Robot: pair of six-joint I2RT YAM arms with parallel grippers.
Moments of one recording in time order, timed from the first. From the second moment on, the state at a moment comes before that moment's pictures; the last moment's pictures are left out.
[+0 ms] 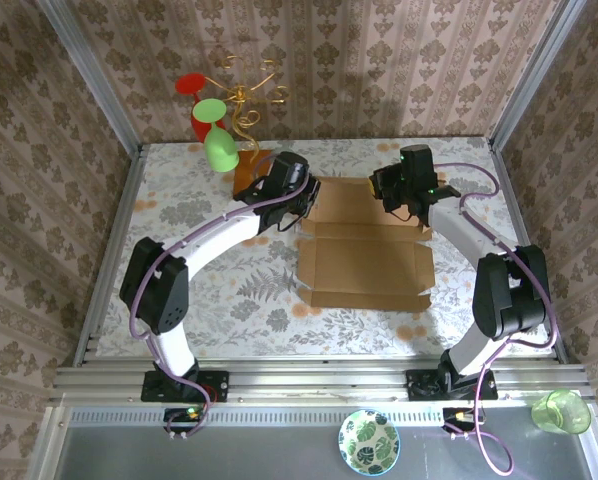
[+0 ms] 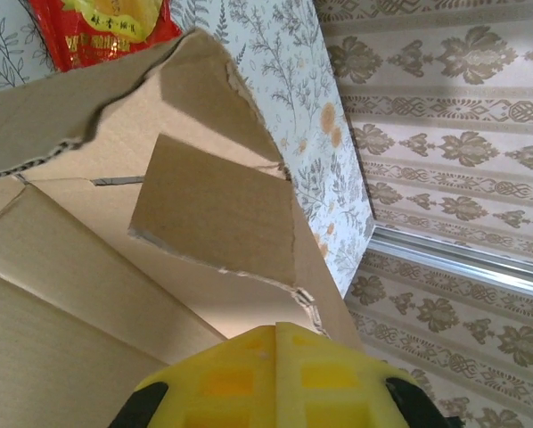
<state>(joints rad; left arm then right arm) -0.71 1.78 1.43 -0.23 -0.04 -1.57 0.19 1.64 1.21 -0.21 -0.23 1.47</state>
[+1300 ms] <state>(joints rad) -0.59 1.94 1.64 -0.39 0.28 -1.31 0.20 1.64 1.19 -0.16 -0.24 1.50</state>
